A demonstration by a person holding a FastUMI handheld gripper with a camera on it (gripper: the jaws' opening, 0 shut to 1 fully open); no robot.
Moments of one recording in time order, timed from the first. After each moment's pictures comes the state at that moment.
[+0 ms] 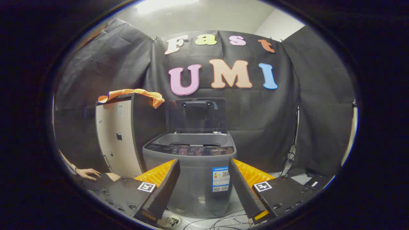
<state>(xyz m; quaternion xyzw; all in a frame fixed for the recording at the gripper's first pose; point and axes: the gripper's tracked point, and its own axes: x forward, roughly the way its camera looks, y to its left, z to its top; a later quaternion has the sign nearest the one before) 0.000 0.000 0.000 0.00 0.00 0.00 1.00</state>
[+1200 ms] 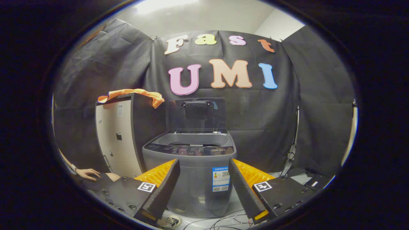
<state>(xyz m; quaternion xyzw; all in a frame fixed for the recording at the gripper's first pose) 0.002 -0.002 0.001 0.00 0.00 0.00 1.00</state>
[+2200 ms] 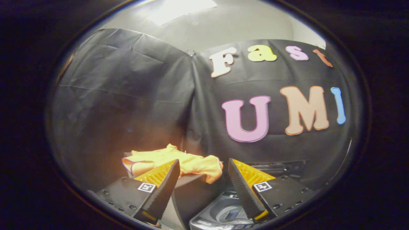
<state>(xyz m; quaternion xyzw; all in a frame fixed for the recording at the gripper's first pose) 0.211 0.258 0.280 0.00 -0.07 0.25 0.97</state>
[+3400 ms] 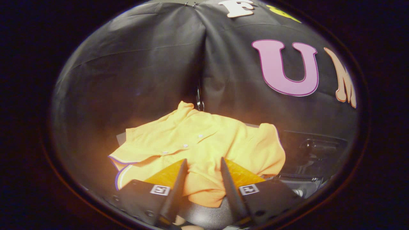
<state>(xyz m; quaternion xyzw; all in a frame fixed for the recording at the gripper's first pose) 0.292 0.386 0.180 -0.02 0.18 0.29 0.94</state>
